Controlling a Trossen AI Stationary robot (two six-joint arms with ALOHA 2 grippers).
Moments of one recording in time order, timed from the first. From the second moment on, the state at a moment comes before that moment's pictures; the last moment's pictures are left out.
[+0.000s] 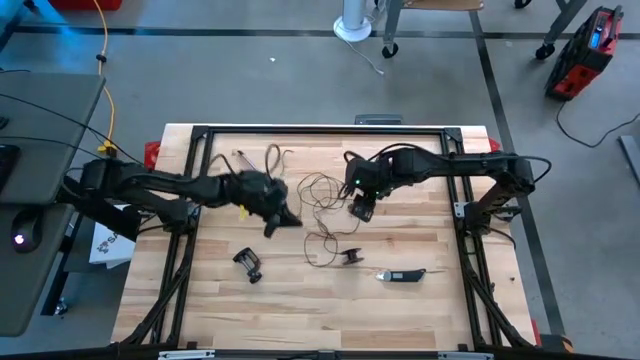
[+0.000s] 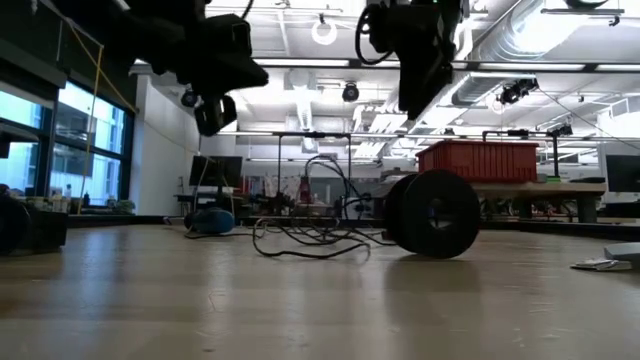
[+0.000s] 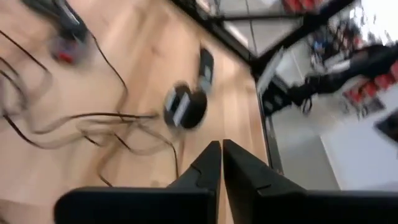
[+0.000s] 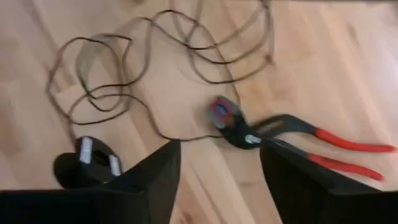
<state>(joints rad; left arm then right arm) 0.04 1.27 0.61 0.24 0.34 -0.62 -0.07 1.64 1.47 -1.08 0.13 0.36</state>
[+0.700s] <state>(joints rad) -0.13 1.90 1.25 -0.06 0.07 -0.40 0.02 1.41 1.47 -1.39 0.46 0.61</state>
